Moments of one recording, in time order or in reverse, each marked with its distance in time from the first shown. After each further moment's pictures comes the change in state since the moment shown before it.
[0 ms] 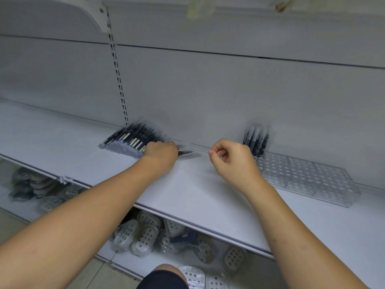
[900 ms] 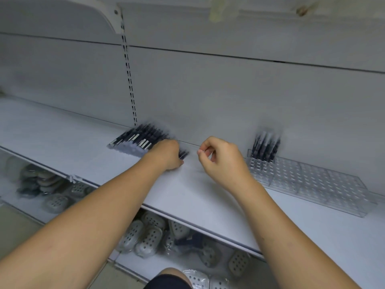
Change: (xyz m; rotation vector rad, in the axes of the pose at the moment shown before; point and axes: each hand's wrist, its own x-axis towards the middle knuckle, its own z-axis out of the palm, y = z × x) left_hand 0.015 -0.023 0.006 -0.428 -0.024 -0.035; right_hand 0.017 -0.026 0.037 -0.069 -0.035 -0.121
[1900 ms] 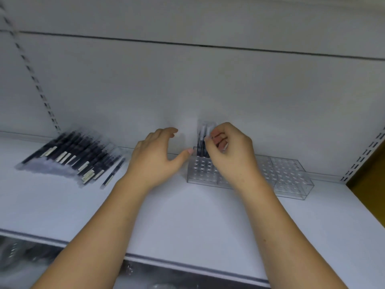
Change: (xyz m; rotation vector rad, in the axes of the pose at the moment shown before) left_hand -0.012 0.134 0.015 -0.489 0.441 0.323; right_hand -0.019 0.103 -0.097 0.086 0.367 0.173
